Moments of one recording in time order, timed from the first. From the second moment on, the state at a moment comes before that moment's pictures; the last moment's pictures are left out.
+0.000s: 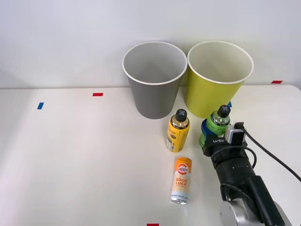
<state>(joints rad) 0.23 -0.08 0.17 -1.77 -0.23 -0.11 1.74</state>
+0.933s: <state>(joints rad) 0.33 -0.12 0.20 -2.21 -0.27 0.05 1.70</state>
